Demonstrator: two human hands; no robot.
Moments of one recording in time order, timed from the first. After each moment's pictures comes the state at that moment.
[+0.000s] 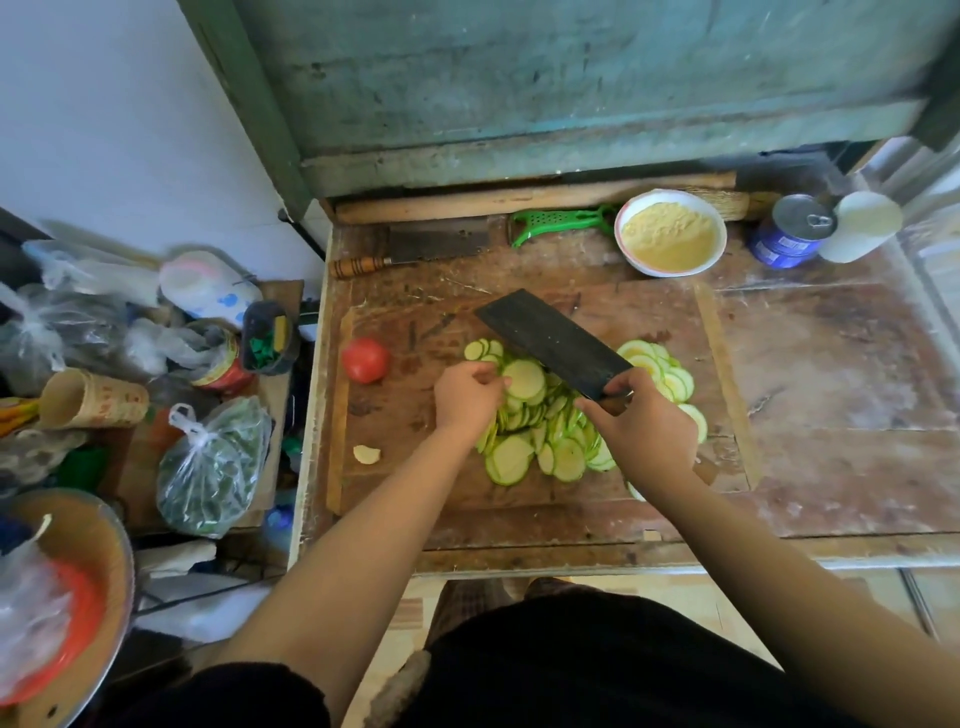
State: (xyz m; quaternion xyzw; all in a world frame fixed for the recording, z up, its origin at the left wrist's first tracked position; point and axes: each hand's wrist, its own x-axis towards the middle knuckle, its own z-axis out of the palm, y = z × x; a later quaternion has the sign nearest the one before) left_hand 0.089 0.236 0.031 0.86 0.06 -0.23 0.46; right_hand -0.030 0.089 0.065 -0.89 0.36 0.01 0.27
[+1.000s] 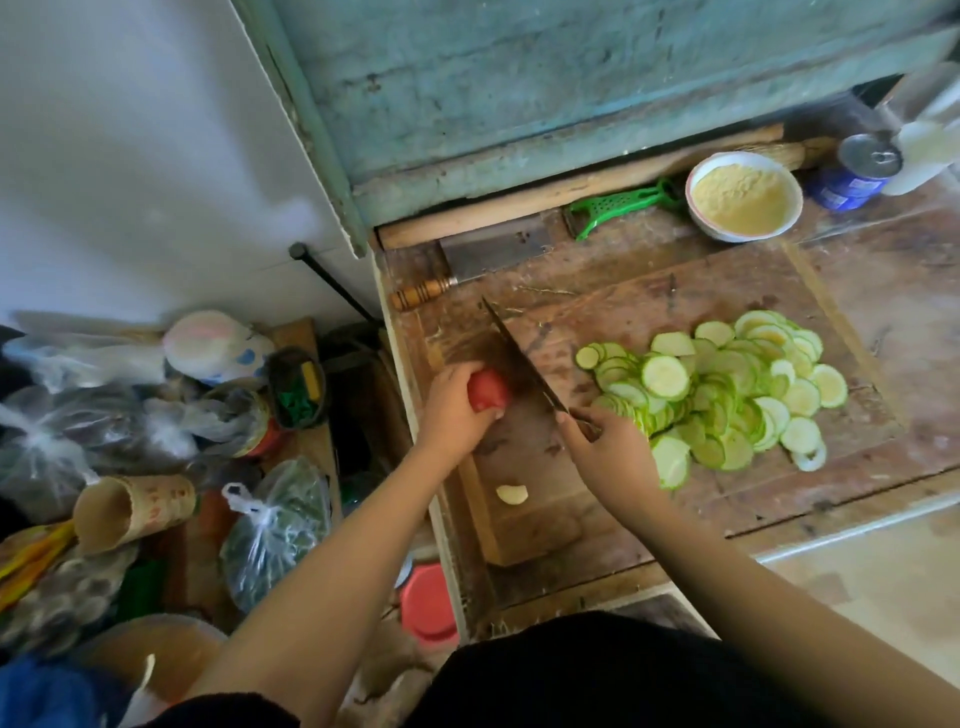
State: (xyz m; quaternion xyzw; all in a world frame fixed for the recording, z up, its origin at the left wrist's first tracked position) left_hand 0.221 0.400 0.012 0.90 -0.22 -0.23 0.30; right_hand 0.073 0.289 0.056 -0.79 0.45 0.01 0.42
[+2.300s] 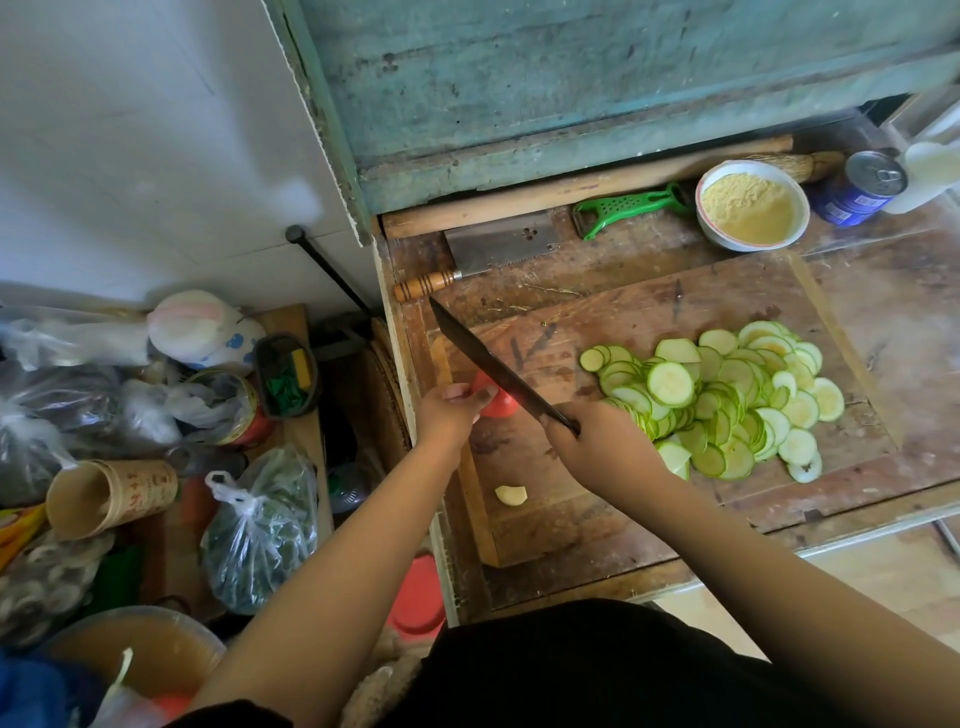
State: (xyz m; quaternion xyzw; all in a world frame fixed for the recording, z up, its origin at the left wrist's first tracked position) left_hand 0.226 0.401 -0.006 0.76 0.13 -0.38 0.51; right_hand 0.096 0.287 0.090 -0.88 0.29 0.14 0.36
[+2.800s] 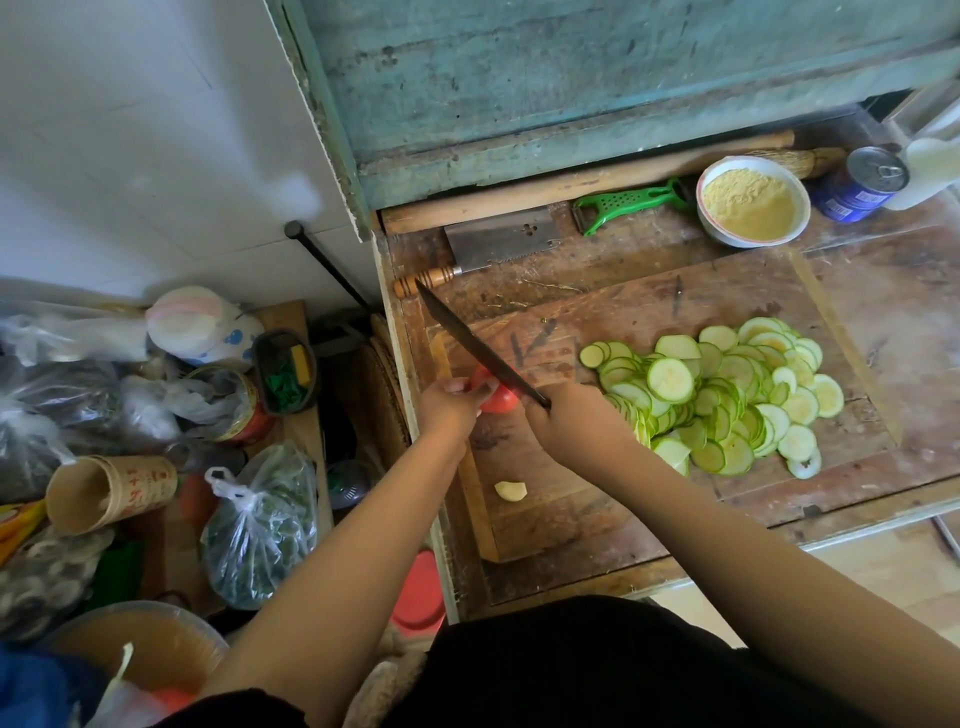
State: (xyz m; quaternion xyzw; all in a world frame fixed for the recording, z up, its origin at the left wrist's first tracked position) left_hand 0.225 0.394 0.000 0.77 0.14 -0.37 0.51; right_hand 0.125 0.295 0.092 -0.88 0.30 0.18 0.32
